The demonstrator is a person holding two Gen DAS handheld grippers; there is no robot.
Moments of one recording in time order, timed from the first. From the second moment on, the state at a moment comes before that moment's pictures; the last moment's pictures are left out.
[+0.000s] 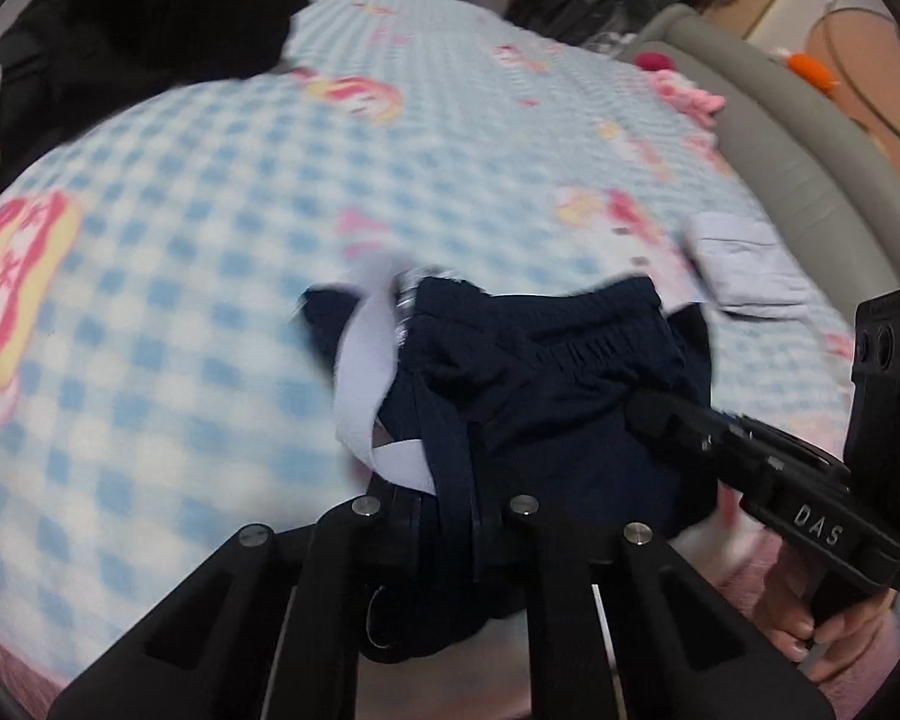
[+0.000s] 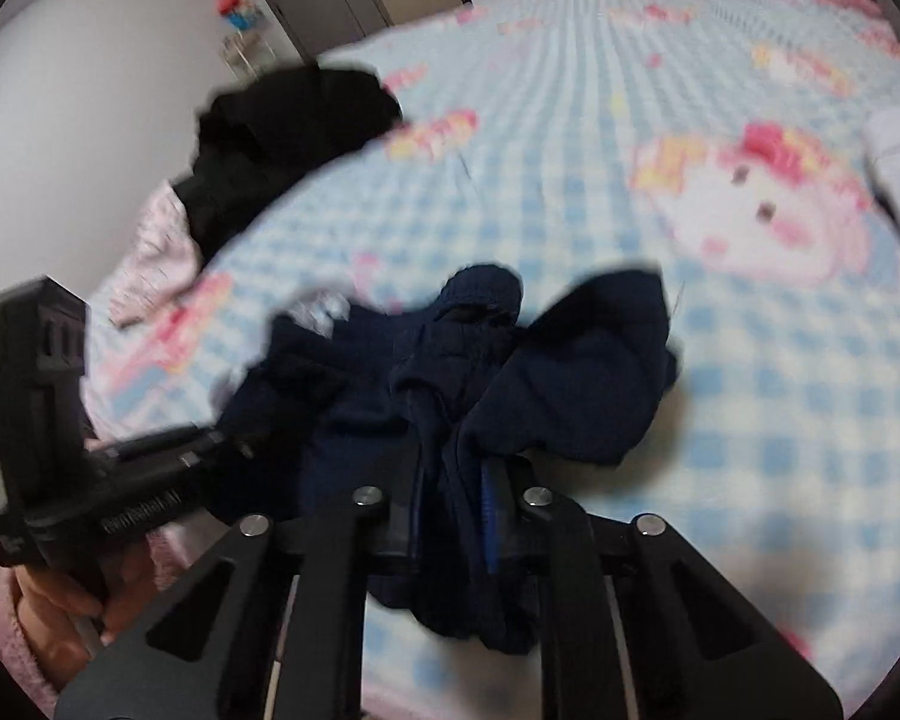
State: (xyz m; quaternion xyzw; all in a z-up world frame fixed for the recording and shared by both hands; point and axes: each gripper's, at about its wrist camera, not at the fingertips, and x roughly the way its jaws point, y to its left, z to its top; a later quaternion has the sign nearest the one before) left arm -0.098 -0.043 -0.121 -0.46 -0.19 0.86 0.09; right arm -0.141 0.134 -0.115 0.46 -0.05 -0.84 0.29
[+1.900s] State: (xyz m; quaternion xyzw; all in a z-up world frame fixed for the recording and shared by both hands) left arm -0.376 0.335 -0.120 -0.46 -0.04 0.85 0.23; right arm -0.338 0.468 -0.083 0.42 0.02 -0.90 0.03
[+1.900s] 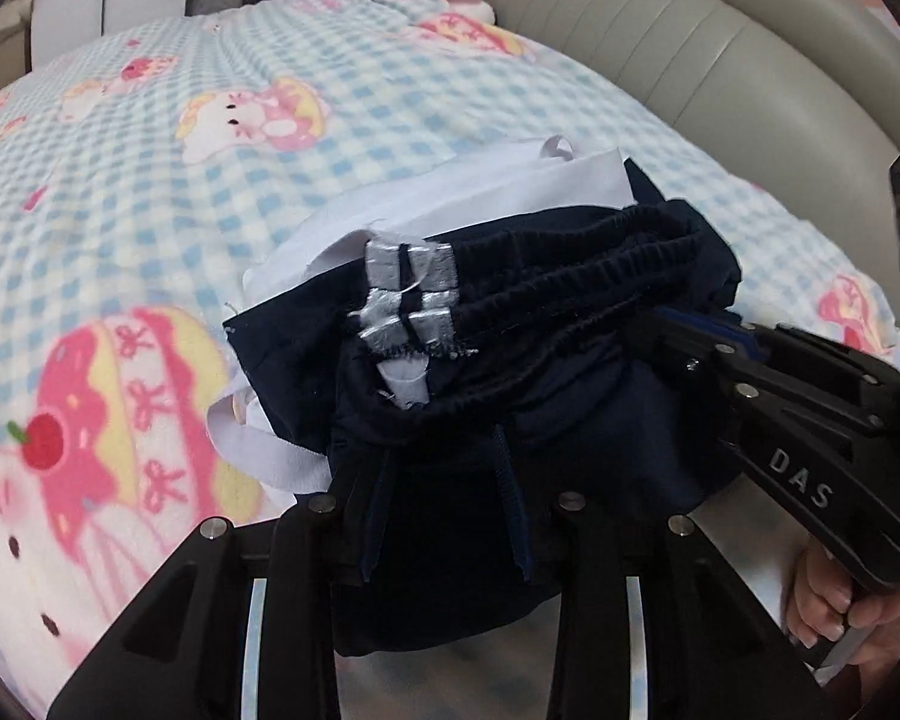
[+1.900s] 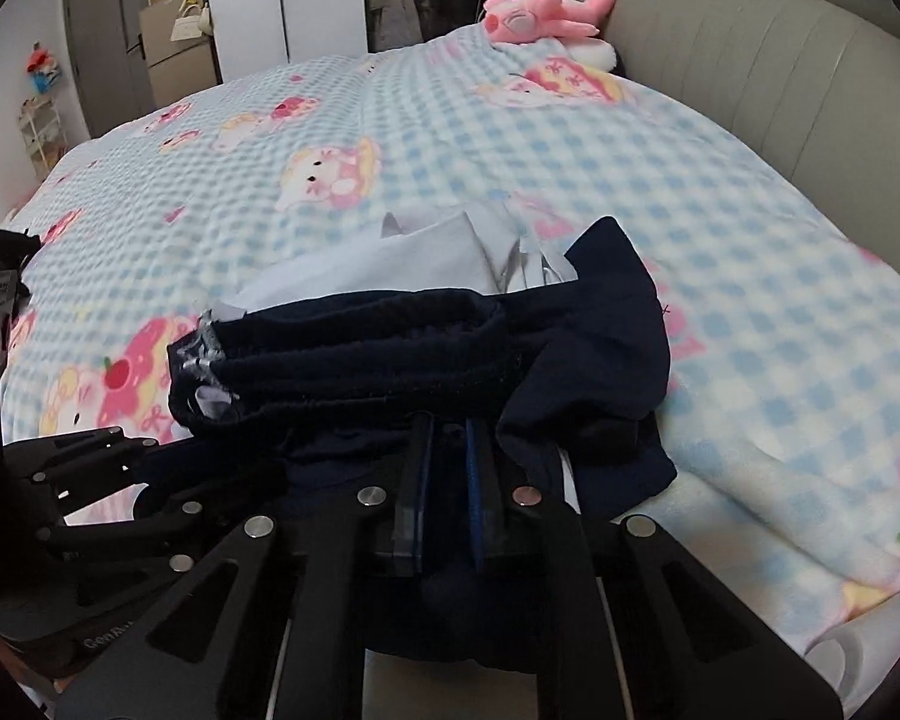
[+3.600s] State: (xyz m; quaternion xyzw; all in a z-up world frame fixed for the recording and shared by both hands) left arm -0.049 -0.028 -0.001 -0.36 -0.05 0.93 -0.04; right arm -0.090 0.140 -0.003 0.39 0.01 -0.91 0.15
